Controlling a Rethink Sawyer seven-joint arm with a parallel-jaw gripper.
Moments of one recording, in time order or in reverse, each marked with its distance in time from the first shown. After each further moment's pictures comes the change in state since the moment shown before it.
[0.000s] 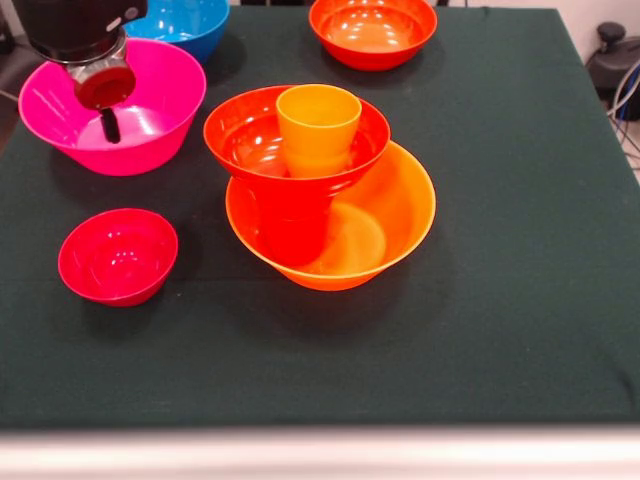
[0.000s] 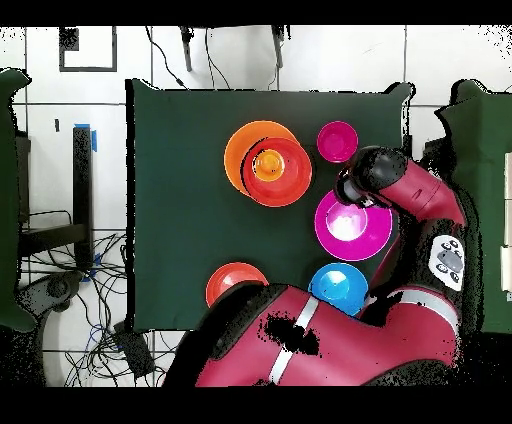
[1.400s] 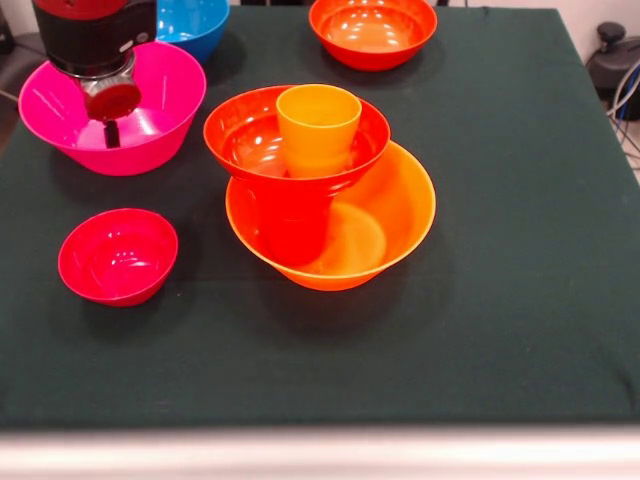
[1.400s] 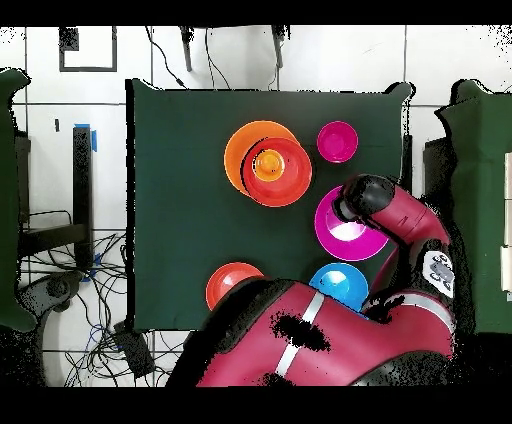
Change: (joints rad) arm -0.011 0.024 0.000 0.129 0.001 -0.219 0.000
